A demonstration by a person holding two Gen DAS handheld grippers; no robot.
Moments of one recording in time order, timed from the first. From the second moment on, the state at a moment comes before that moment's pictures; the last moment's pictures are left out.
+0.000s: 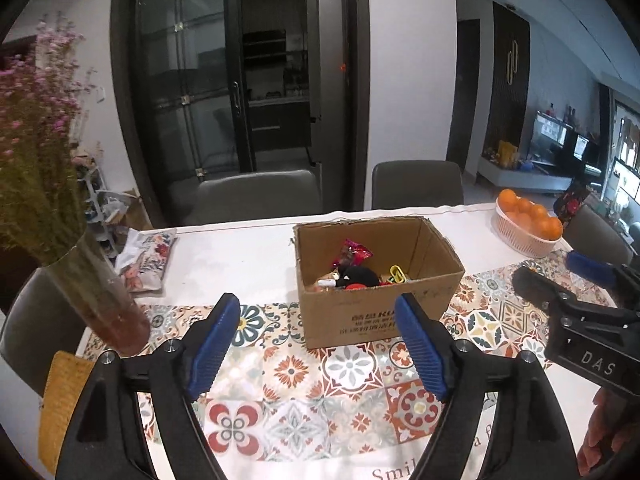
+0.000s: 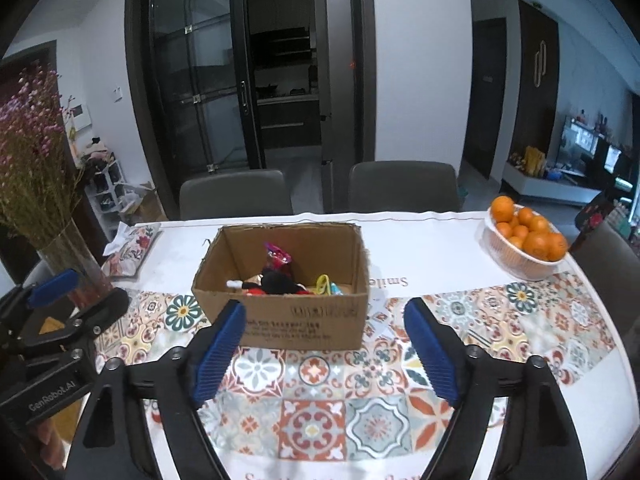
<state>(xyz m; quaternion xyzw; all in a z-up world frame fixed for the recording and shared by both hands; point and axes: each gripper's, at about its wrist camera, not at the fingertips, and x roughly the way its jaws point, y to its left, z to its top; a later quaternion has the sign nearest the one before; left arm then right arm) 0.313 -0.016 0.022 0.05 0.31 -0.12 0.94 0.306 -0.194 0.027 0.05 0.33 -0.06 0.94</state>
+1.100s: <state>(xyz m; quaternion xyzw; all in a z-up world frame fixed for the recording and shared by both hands) 0.088 -0.023 0.032 0.04 0.25 -0.05 0.97 0.088 -0.207 0.039 0.04 0.28 -0.05 0.96</state>
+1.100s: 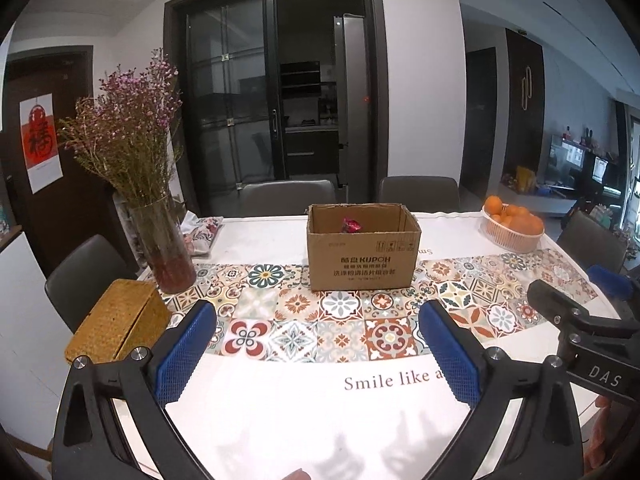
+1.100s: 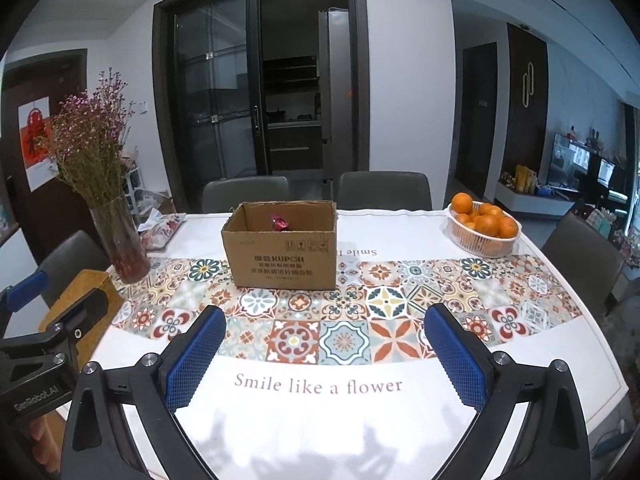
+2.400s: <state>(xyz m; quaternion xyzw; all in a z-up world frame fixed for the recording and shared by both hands) 0.049 -0.030 0.036 0.05 0.23 -0.05 0.97 0.044 -0.214 0.041 0.03 0.27 -0.04 0.96</state>
